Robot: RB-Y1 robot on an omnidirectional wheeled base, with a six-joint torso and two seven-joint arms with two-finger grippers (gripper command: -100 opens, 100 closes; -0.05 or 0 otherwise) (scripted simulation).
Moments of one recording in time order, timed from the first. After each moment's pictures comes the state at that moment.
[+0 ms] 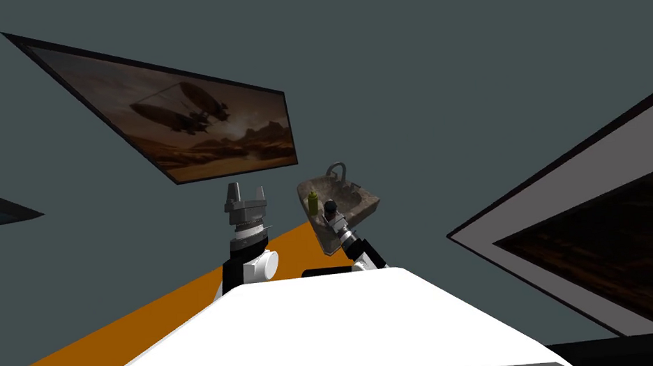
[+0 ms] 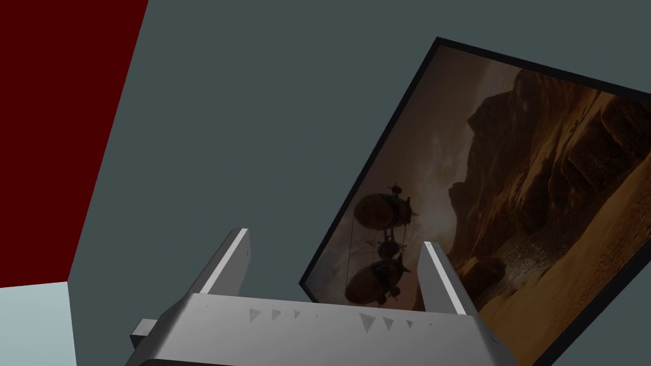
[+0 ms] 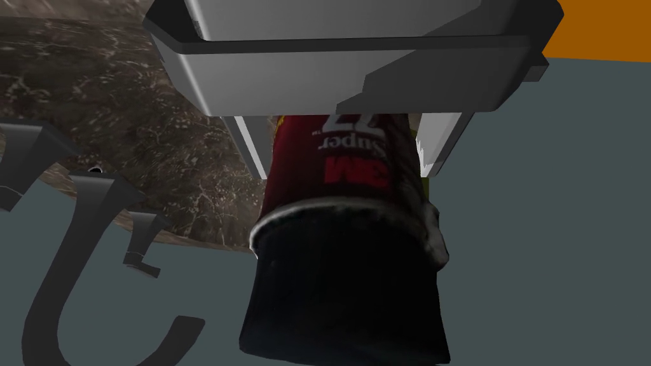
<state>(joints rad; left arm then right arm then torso) 0.48 -0.05 -0.07 -2.26 0.05 -0.54 0.05 0.33 -0.30 0.60 -1.94 -0.60 -0.14 -0.98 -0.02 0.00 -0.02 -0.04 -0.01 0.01</state>
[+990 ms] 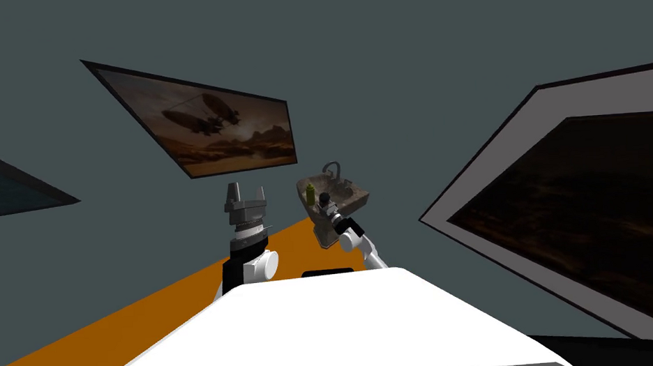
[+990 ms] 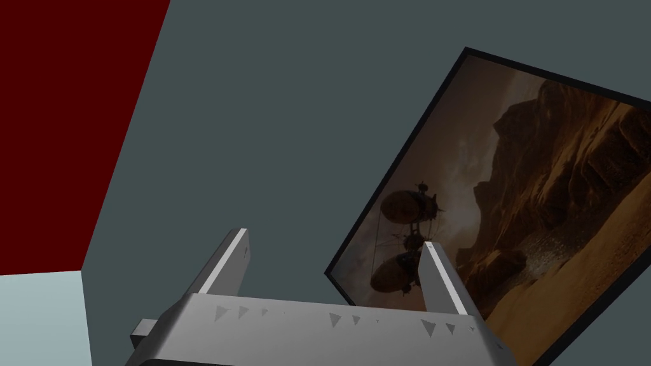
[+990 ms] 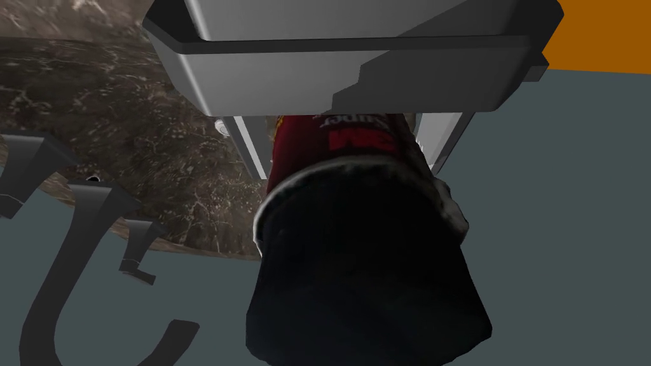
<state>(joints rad) 0.48 -0.05 -0.07 -2.26 0.05 -0.54 0.05 0.01 -0.16 0.52 -1.65 -0.73 -0.03 -0.94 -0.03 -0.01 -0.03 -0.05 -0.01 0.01</state>
